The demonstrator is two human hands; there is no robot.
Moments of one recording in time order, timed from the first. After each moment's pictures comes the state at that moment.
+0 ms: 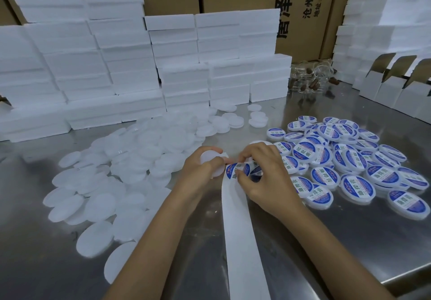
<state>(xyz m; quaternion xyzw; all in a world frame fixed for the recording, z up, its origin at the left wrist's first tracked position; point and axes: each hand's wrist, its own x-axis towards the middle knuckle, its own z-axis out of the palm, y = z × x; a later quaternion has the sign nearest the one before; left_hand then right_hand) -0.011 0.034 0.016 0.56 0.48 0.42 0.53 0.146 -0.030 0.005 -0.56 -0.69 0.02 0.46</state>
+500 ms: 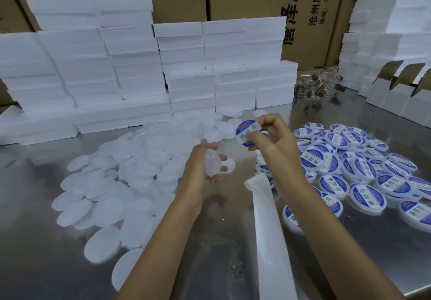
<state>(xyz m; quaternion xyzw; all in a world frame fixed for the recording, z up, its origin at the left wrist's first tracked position) -0.012 0.033 0.039 0.42 0.47 0.49 0.61 0.131 -0.007 0.065 -0.44 -0.48 0.30 0.70</state>
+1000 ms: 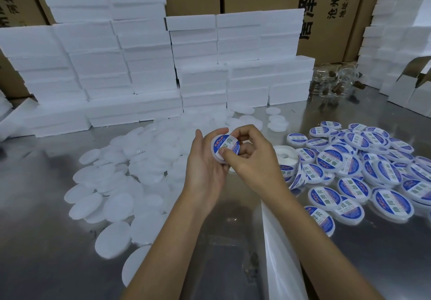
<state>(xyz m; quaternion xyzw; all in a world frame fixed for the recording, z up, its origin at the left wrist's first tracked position) -0.023 0.036 0.036 0.36 0.26 0.55 0.71 0.085 0.015 0.036 -0.48 -0.56 0.28 0.61</state>
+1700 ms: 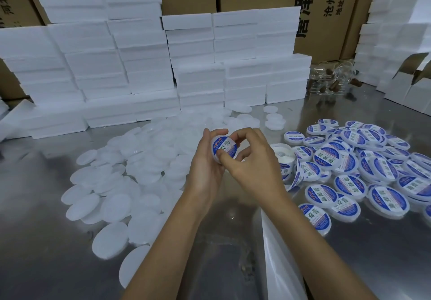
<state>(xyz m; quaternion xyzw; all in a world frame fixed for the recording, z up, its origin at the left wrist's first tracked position) -0.016 0.032 0.035 0.44 0.29 0.54 0.65 0.089 0.011 0.028 -0.58 -0.59 0.12 0.54</state>
